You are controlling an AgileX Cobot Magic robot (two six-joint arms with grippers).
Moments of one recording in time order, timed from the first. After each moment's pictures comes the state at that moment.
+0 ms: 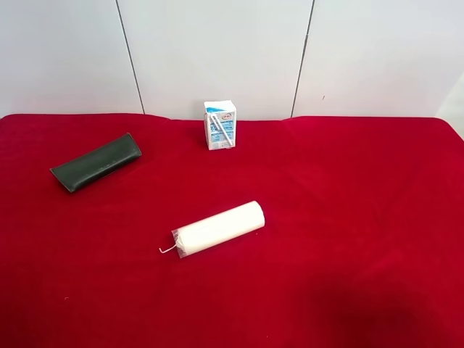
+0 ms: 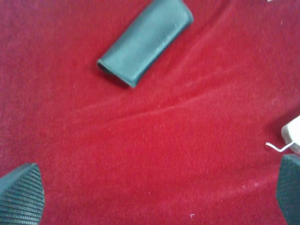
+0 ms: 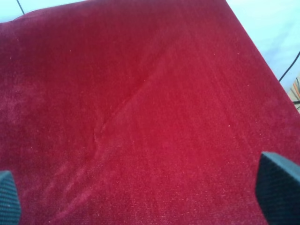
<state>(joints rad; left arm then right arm) -0.06 0.54 -0.84 -0.05 1.06 0.04 0.06 0.00 -0.49 -0.21 1.07 0.21</state>
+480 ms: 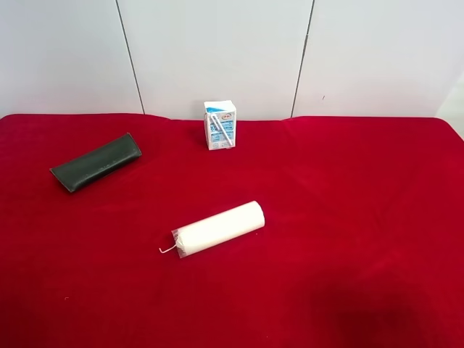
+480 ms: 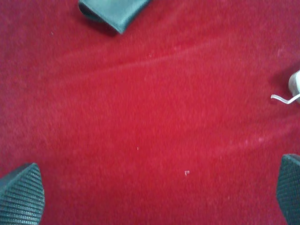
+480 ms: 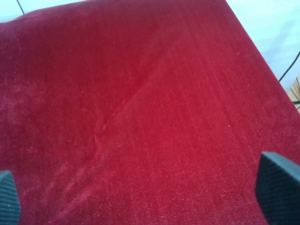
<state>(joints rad) -0.06 0.34 -0.55 -0.08 1.04 0.04 0.06 0.00 -0.49 -0.21 1.07 0.21</state>
